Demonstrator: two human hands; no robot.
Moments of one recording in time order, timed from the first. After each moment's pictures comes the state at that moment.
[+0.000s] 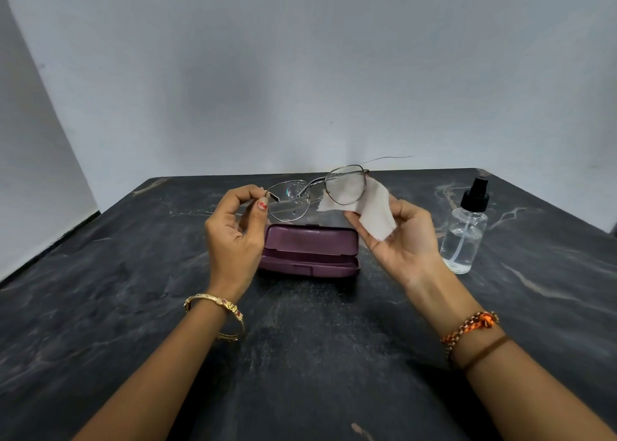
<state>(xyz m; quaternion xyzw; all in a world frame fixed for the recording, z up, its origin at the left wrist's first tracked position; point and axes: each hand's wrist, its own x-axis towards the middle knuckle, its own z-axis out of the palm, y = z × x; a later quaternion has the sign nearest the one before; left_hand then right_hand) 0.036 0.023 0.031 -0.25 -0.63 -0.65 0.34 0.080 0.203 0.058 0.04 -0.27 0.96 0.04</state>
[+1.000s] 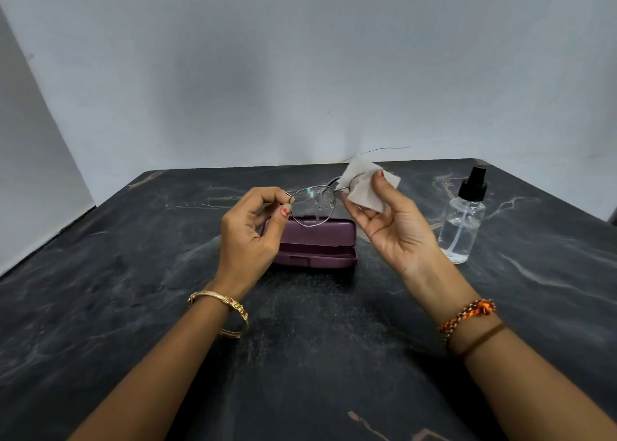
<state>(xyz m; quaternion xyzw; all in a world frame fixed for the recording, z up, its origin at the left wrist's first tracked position) 0.045 0.029 0.029 -0.33 -0.68 -0.60 0.28 0.075 0.206 0.054 0.03 -0.31 0.95 0.09</state>
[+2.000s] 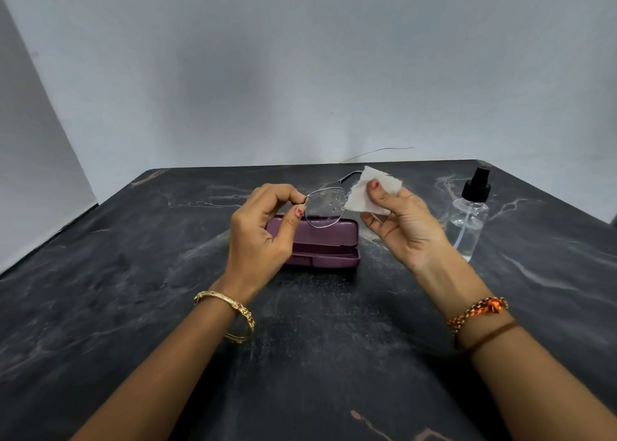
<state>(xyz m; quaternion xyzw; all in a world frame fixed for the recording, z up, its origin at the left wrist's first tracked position) 0.056 0.034 0.037 -0.35 -0.69 -0.54 0.33 0.076 0.215 0.054 0.01 -0.45 0.89 0.11</state>
